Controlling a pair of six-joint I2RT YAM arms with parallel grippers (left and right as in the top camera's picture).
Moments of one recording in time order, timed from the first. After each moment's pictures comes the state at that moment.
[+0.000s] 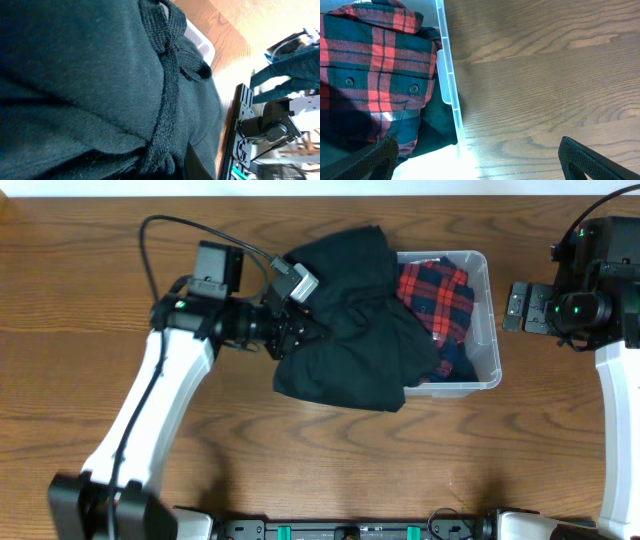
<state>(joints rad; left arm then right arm) -0.22 1.54 1.30 -0.81 0.96 0.32 -0.07 1.45 1.63 -1.27 0.09 0.11</state>
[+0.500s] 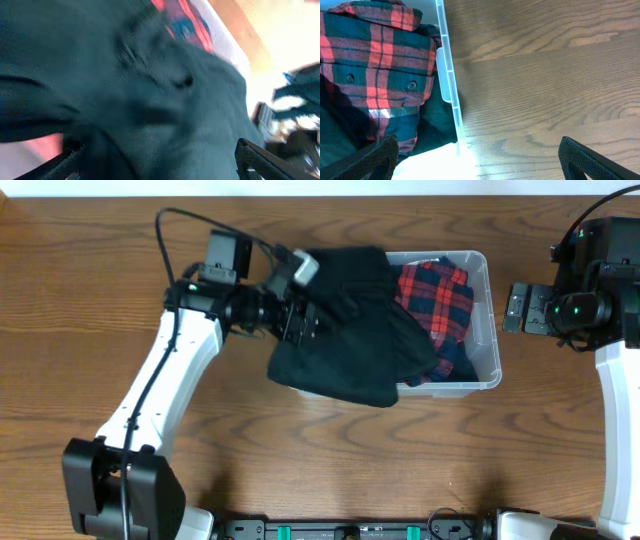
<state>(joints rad) -0.22 1.64 1.37 -0.76 0.84 0.16 -0.07 1.45 1.63 -1.28 0.09 0.11</state>
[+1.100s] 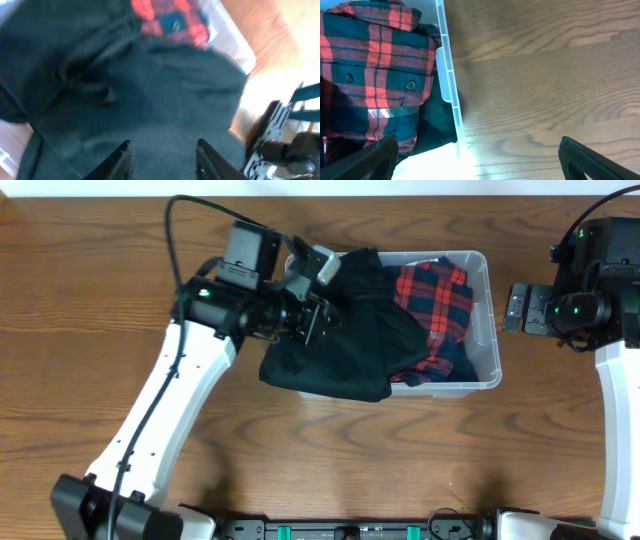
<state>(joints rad) -0.38 1.57 1.50 -0.94 0.59 0.04 -0.07 1.45 1.62 -1.28 0.09 0.11</state>
